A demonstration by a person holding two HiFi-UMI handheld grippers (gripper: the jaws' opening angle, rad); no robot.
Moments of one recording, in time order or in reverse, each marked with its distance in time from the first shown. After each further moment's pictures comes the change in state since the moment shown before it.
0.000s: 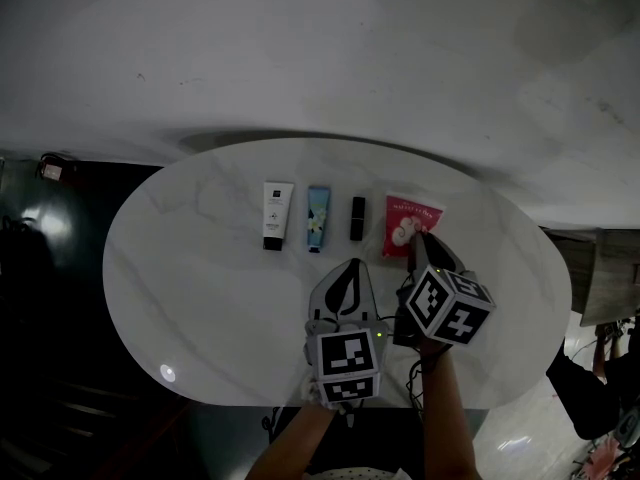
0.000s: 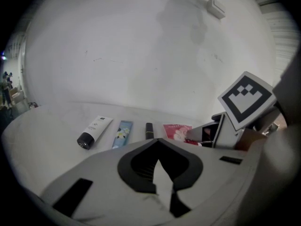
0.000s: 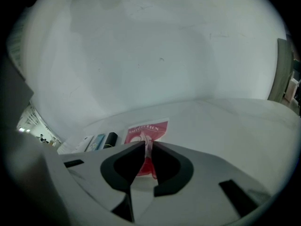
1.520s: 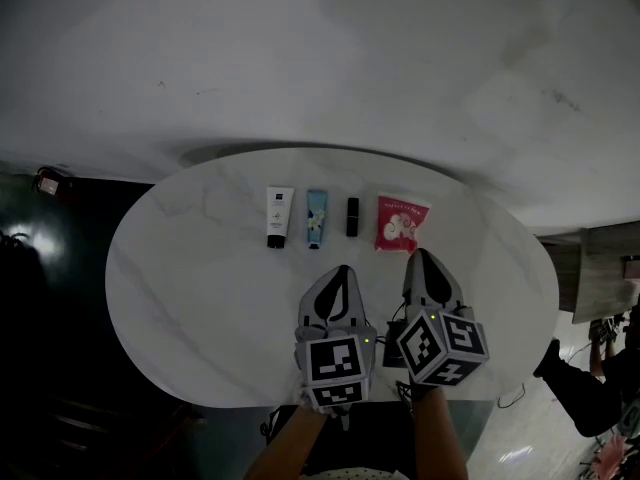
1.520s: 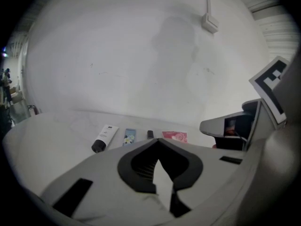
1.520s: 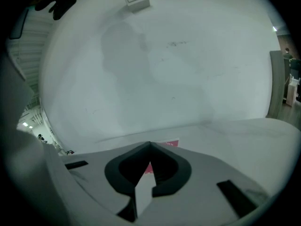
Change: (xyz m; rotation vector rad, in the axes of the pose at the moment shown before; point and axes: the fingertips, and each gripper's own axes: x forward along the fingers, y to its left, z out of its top) left arm -0.047 0.004 0.015 0.017 -0.086 -0.027; right arm -0.093 0.044 0.020 -0.047 -0.273 0.065
